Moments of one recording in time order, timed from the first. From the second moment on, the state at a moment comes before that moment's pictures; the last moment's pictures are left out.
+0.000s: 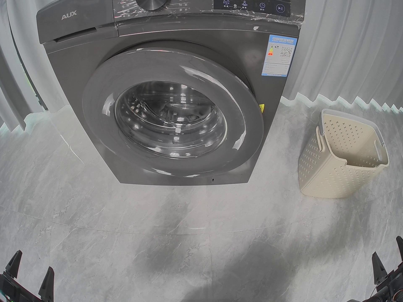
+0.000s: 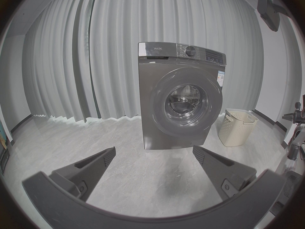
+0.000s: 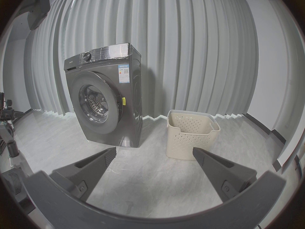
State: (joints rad) left arm 0.00 0.02 -0.02 0.00 -0.01 0.00; right arm -0.01 0.02 -0.02 0.00 0.01 -0.03
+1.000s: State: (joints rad) left arm 0.00 0.02 -0.02 0.00 -0.01 0.01; right arm -0.01 0.02 -0.02 0.00 0.01 0.00
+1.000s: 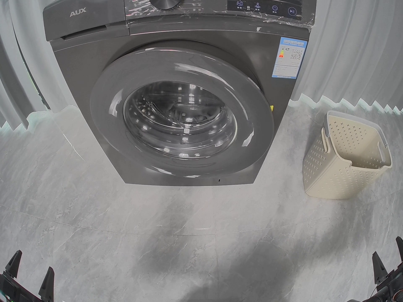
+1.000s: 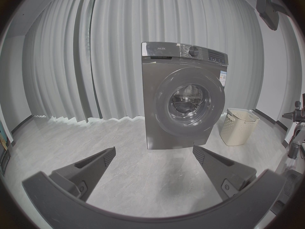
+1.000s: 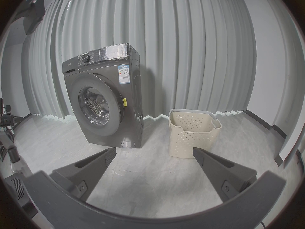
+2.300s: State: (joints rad) left arm 0.00 0.02 -0.02 0.00 -0.01 0.01; right arm 0.53 1.23 -0.53 -0.50 0.04 0.12
